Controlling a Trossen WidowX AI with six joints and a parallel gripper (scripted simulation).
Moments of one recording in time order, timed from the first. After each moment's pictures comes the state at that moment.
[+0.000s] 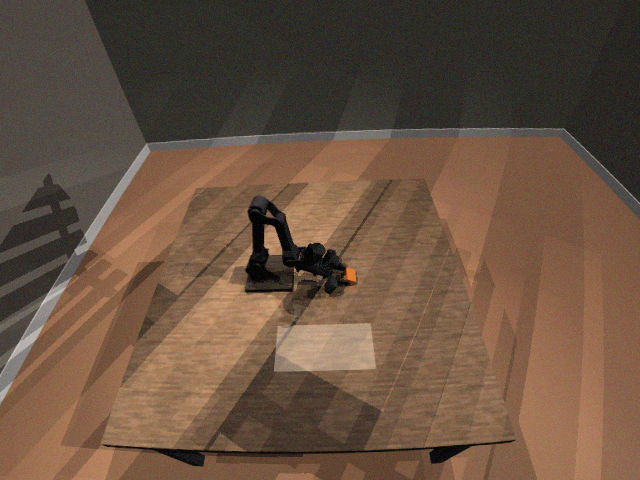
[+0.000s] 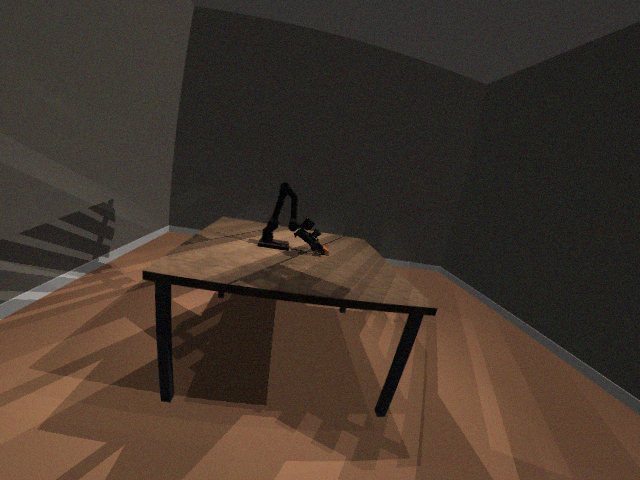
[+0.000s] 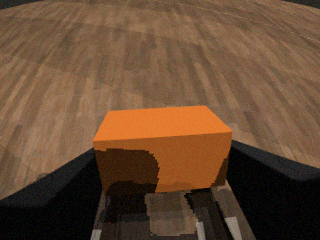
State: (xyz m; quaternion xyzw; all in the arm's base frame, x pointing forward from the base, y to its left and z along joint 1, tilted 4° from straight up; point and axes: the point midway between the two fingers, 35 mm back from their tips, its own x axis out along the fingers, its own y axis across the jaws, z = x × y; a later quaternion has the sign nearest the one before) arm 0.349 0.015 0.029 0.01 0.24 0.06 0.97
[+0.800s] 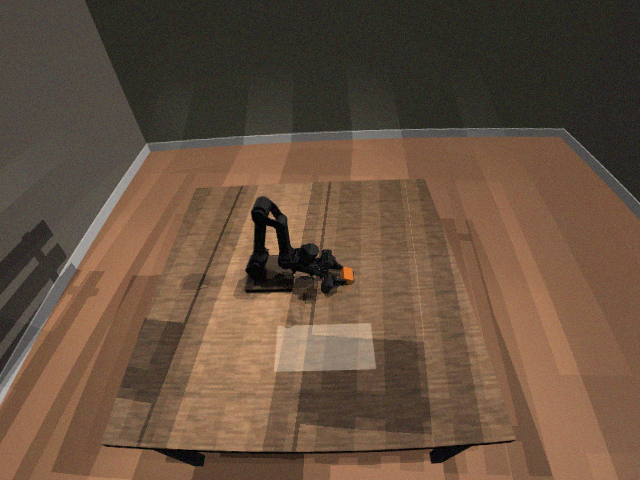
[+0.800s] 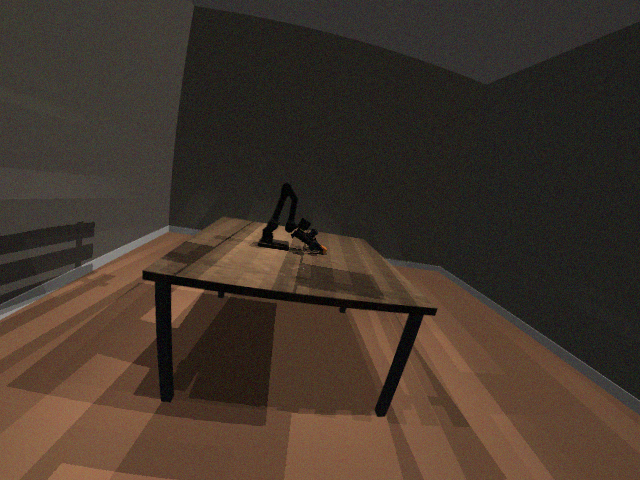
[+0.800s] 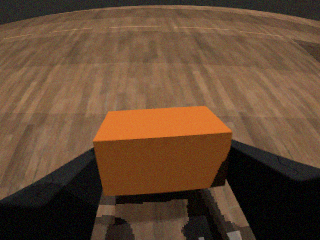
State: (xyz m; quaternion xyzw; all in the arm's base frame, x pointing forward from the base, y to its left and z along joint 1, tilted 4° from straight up) arm 0.337 0.016 0.032 0.02 0.20 0.06 0.98
